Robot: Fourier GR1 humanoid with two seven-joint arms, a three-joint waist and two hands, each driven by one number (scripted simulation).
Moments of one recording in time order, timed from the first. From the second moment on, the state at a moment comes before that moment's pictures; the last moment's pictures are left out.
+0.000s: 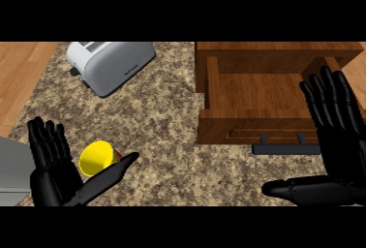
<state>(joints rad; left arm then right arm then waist) 0.16 0.00 -0.25 -1.94 -0.11 0.76 -0.05 -0.08 -0.08 0.00 -2.04 -0.10 0.07 0.10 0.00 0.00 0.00</state>
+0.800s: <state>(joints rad) 0.23 0.00 -0.14 -1.65 0.15 0.67 -0.38 -0.08 -0.08 -0.03 -2.04 -0.13 0.10 0.11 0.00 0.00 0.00</state>
